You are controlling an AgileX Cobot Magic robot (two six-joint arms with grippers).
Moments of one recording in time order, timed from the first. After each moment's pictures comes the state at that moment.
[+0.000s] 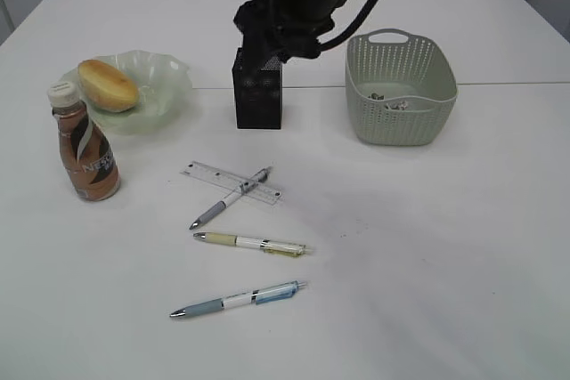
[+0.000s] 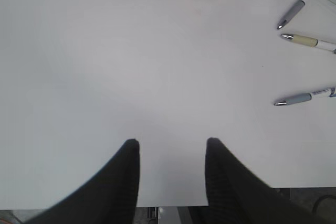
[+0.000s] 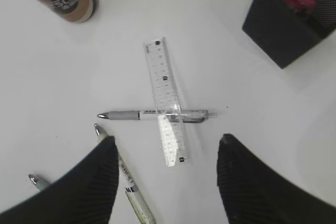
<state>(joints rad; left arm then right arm) -0.06 1.09 -1.11 -0.04 1.25 -0.16 0.44 2.20 -2.26 0.29 1.24 -0.38</state>
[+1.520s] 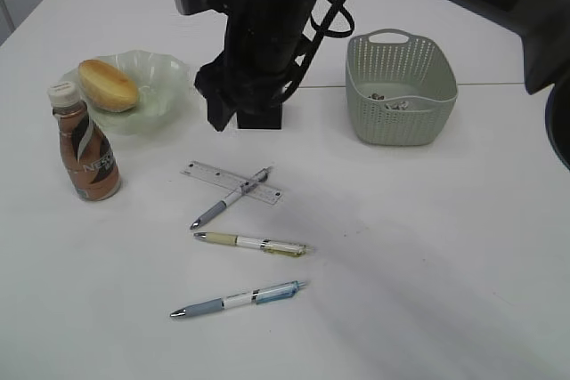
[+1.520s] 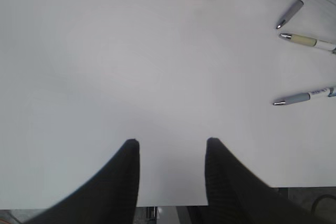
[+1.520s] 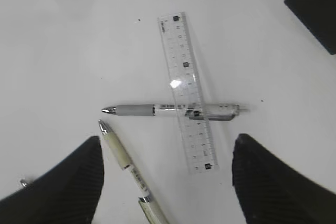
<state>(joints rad) -0.06 1.09 -1.11 -0.05 1.25 -0.16 0.54 2.32 -2.29 0.18 1.24 -0.29</state>
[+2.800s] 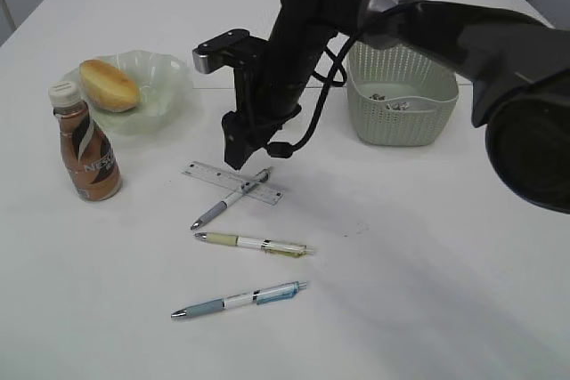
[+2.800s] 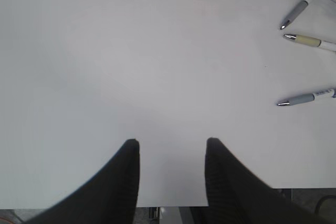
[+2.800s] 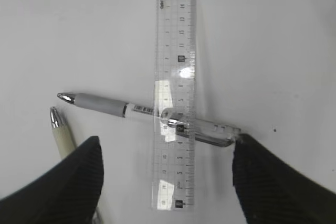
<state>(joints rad) -0.06 1.09 -1.11 -0.04 1.25 -0.16 0.47 2.49 -2.36 0.31 1.24 -0.61</state>
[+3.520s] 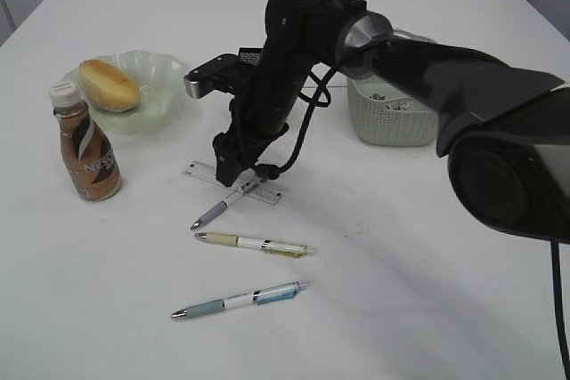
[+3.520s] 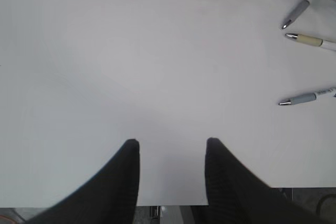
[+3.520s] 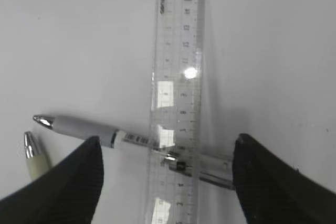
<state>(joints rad) -0.06 1.09 -1.11 -0.04 1.25 -0.16 0.49 2.62 -2.47 0.31 1.24 -0.62</state>
